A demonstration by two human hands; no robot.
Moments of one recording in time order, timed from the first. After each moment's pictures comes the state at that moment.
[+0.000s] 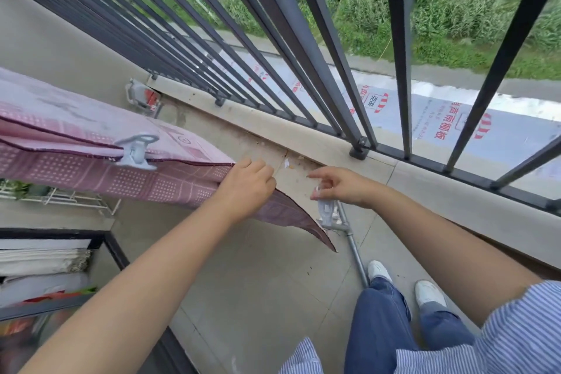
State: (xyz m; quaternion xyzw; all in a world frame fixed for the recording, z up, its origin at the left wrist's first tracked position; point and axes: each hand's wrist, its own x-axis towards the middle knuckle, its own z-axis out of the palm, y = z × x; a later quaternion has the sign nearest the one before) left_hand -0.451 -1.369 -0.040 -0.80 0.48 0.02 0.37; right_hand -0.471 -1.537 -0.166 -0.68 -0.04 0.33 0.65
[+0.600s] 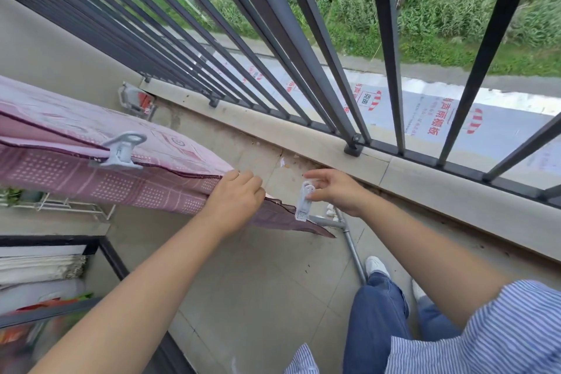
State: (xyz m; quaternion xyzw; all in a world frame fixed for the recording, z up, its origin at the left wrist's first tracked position) left_hand -0.472 -1.350 -0.048 -0.81 0.49 -0.01 0.33; right_hand -0.491 -1.521 -0.172 -0.55 0.09 0.30 0.77
